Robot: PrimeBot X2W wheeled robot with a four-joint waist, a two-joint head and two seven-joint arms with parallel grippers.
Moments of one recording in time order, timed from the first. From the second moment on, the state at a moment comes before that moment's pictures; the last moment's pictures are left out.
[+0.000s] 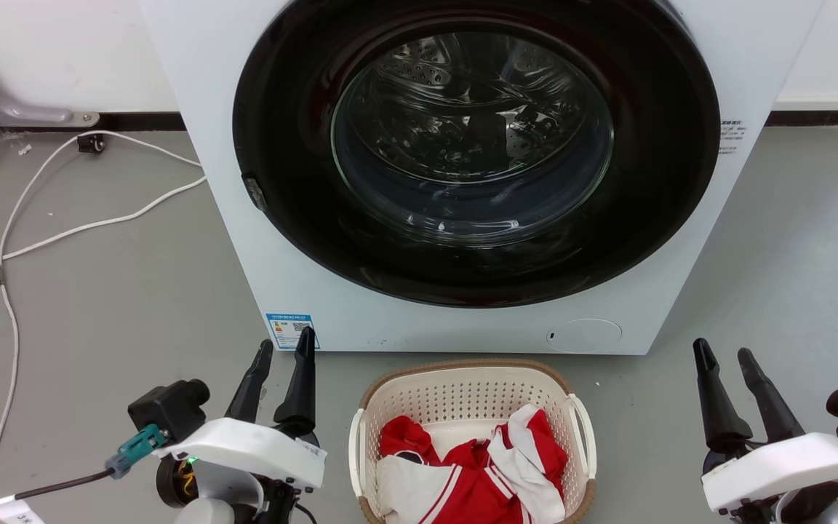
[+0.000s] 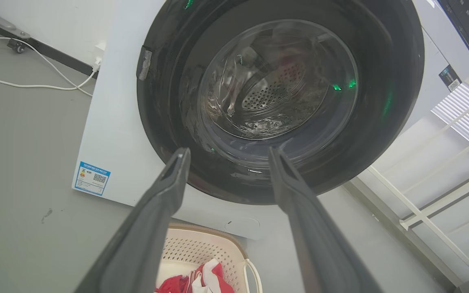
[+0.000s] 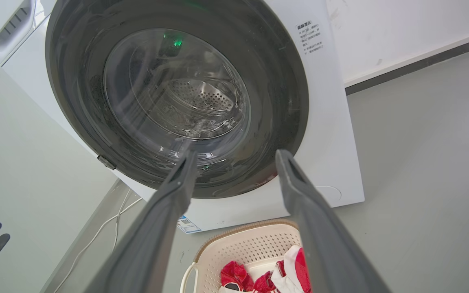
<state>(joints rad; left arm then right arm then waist) -0.11 0.05 -0.12 0.21 -0.65 -0.10 -0.12 0.03 -0.05 -0.05 0.01 0.51 0.13 0.01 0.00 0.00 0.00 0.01</state>
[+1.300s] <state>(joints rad) -0.12 0.05 -0.20 0.24 -0.29 -0.07 -0.21 0.06 -0.05 -0.05 -0.05 0.13 0.13 -0.03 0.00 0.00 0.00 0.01</state>
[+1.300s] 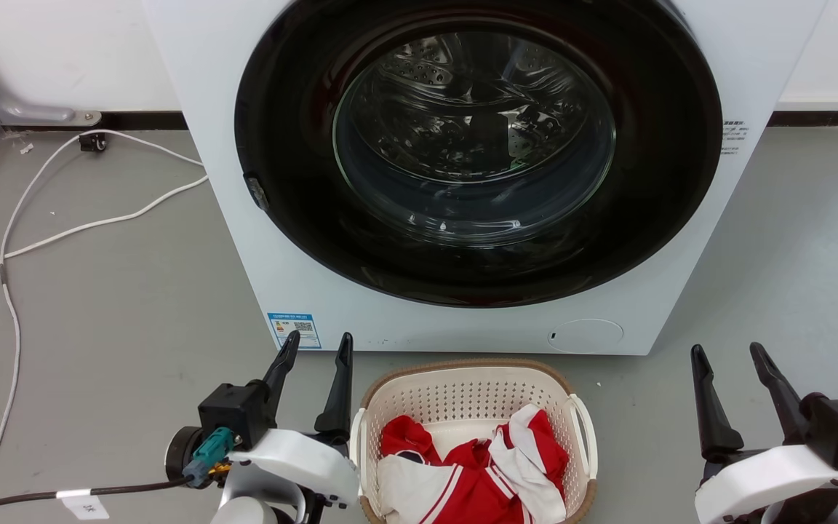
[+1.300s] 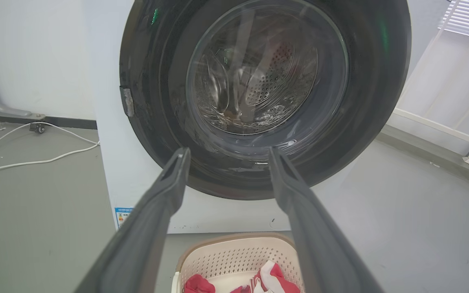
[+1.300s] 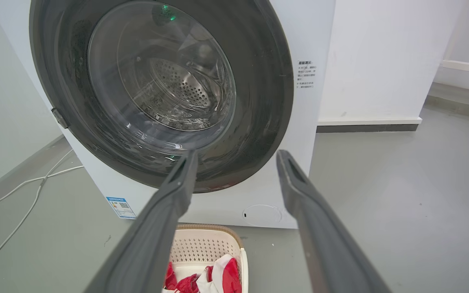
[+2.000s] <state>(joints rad) -0.13 0.05 -0.23 0.25 -0.20 -0.05 -0.25 0.07 -0.05 -0.06 -0.05 0.04 0.13 -0.08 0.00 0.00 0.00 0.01</state>
